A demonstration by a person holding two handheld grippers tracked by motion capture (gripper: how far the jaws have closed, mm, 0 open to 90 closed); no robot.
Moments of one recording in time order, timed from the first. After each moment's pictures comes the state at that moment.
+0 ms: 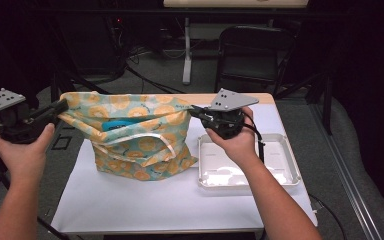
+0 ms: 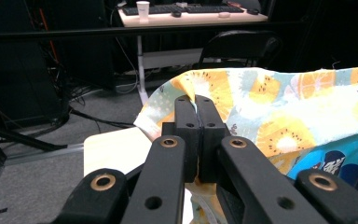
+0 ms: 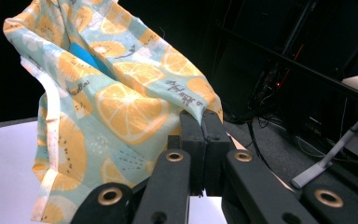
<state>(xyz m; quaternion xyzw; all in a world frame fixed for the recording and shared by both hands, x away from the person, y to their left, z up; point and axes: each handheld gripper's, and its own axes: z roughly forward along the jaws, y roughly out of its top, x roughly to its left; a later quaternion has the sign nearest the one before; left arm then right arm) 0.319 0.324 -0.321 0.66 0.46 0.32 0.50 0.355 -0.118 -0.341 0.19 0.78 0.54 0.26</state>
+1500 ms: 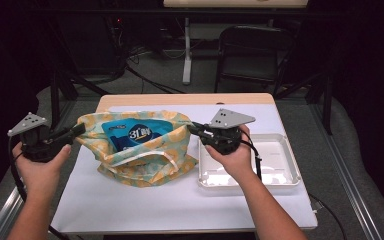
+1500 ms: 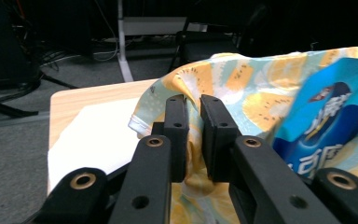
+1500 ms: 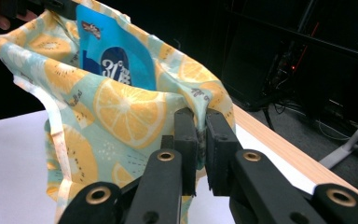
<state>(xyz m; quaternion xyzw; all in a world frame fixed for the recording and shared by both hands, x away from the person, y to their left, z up) 0.313 0.320 -0.381 0.68 0.48 0.25 0.49 0.347 -0.120 -0.391 0.22 0.78 0.55 0.22</state>
